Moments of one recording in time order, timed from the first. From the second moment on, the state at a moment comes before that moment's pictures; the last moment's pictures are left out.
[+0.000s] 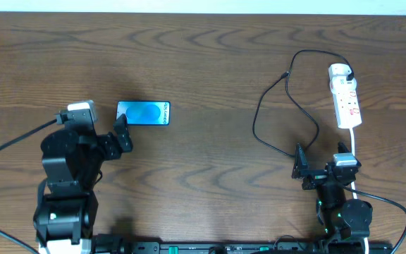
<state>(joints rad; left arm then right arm) 0.06 0.73 0.71 -0.49 0.08 -0.15 0.04 0.01 0.01 -0.07 -0.05 0.04</state>
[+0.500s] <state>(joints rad) 0.06 0.91 0.83 -0.55 0.18 -0.15 0.04 0.01 0.01 -0.07 -0.05 0.04</state>
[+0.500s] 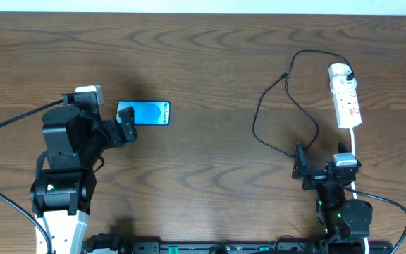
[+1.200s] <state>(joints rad) 0.06 0.91 0.83 -0.51 0.24 -0.22 0.04 0.01 0.01 -0.07 -0.05 0.04</state>
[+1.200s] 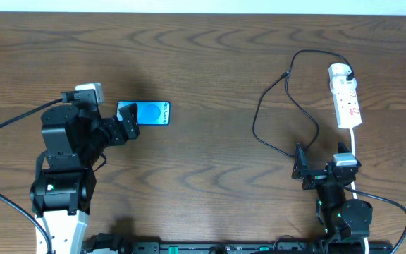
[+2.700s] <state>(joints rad) -0.30 1.67 1.41 -0.84 -0.35 -0.88 0.04 0.01 0.01 -0.07 -0.05 0.04</state>
